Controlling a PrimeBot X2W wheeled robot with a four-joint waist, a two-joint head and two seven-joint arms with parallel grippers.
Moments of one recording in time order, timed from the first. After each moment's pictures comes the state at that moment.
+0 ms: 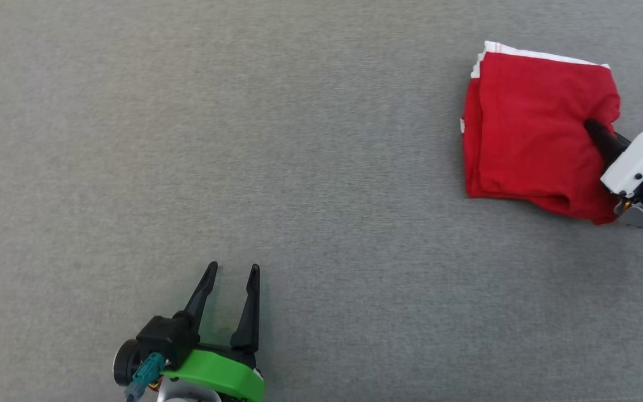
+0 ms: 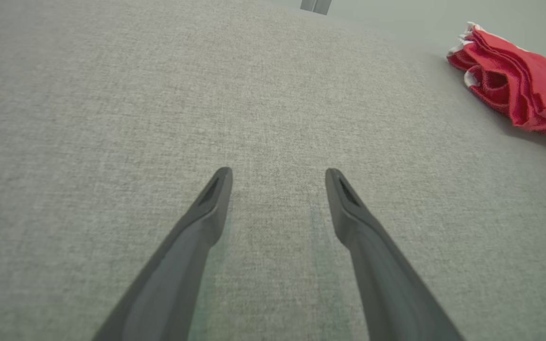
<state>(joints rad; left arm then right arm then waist) -0.05 0.05 -0.29 0.22 -0.33 -0.07 -0.26 -0.60 -0.30 -0.13 0.47 0.66 0.13 0.50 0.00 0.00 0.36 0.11</state>
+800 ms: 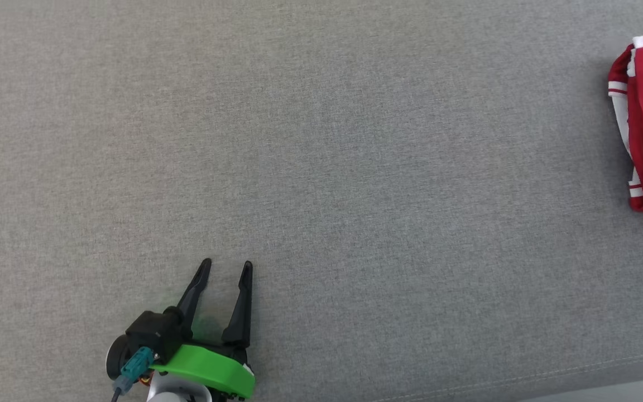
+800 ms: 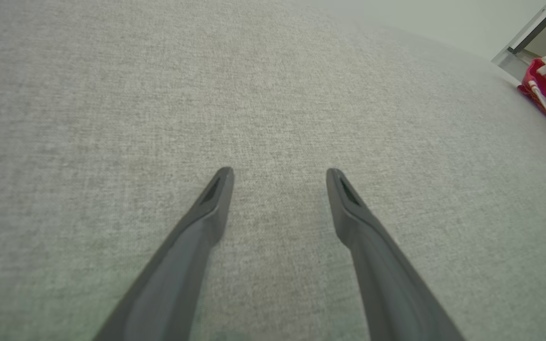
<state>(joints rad) -0.07 0.05 -0.25 0.26 -0.32 -0.10 -0.26 -0.67 -0.56 -0.32 0.48 0.37 0.13 0.61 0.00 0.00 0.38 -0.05</state>
